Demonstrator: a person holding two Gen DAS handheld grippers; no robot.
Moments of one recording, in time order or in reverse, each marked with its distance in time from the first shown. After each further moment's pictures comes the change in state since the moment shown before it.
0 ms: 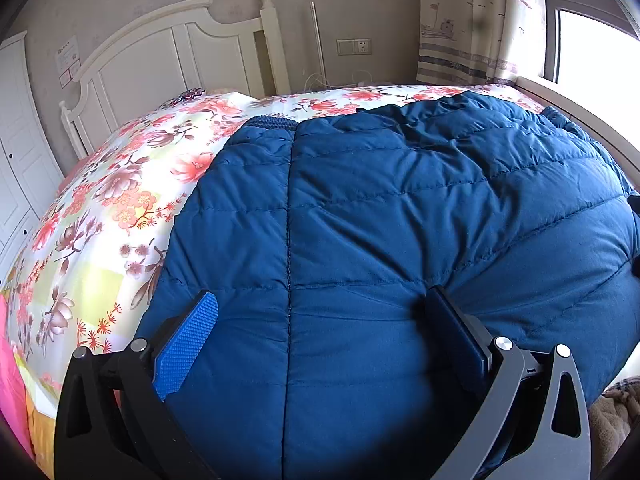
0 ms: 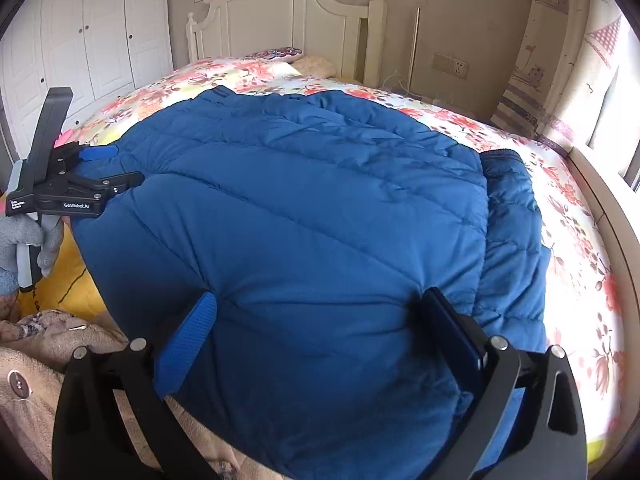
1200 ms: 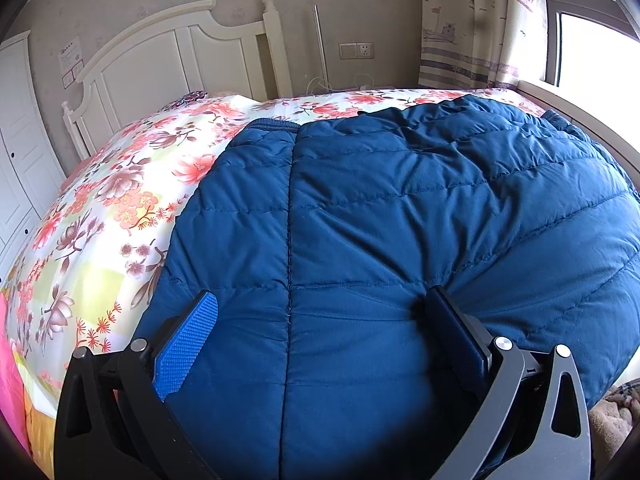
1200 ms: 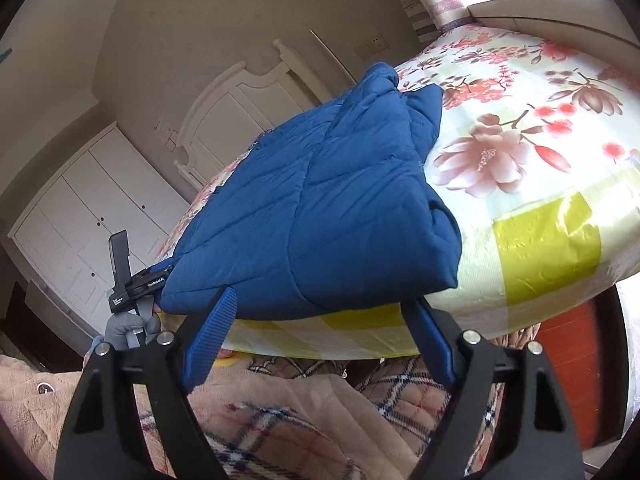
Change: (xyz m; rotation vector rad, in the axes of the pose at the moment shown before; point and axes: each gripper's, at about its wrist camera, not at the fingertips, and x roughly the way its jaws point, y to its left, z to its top) left arm -0.001 -0.002 -0.002 -0.008 -0.021 0.005; right arm -0.052 -0.092 -0.143 0.640 -0.228 0.362
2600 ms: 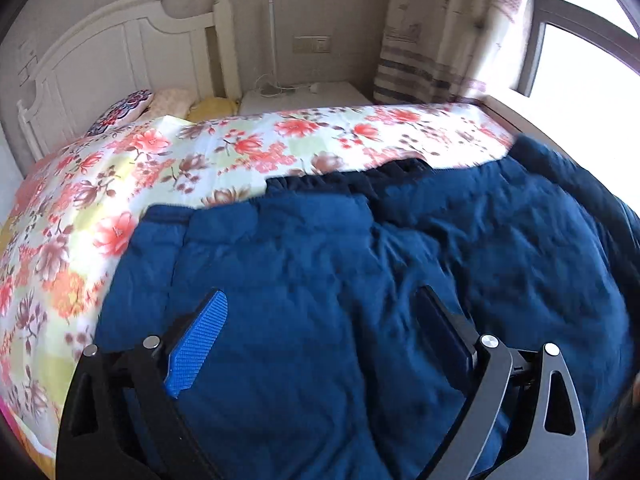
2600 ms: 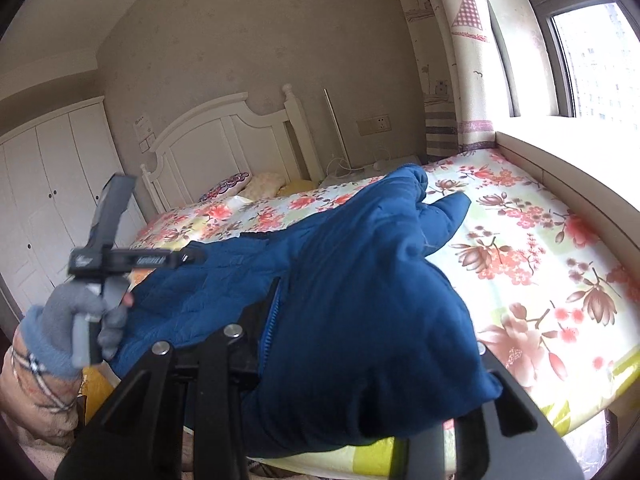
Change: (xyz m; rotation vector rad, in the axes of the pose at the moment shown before) left arm 0.001 -0.066 0.099 0.017 0.093 -0.196; right arm 0.033 0.117 0.076 -0.309 -0.207 -0.243
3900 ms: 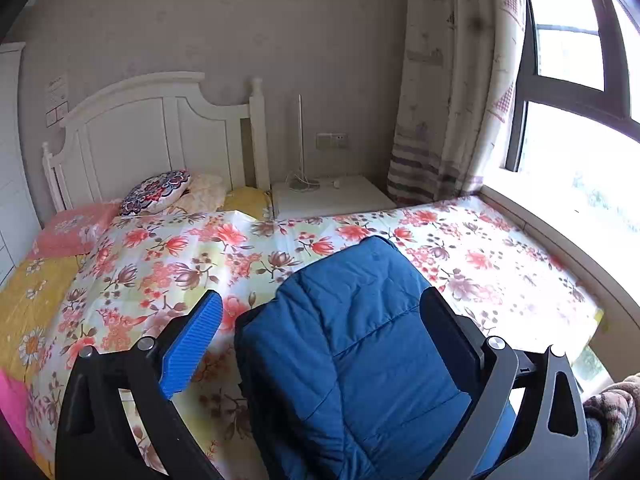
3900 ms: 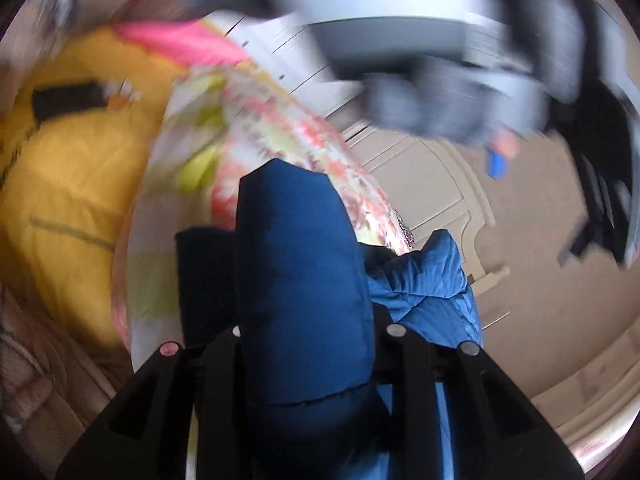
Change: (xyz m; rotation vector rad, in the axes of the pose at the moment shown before) left arm -0.129 0.125 0.029 0.008 -0.312 0.028; right arm 0.117 0.351 -0.150 -1.466 -0.079 0.158
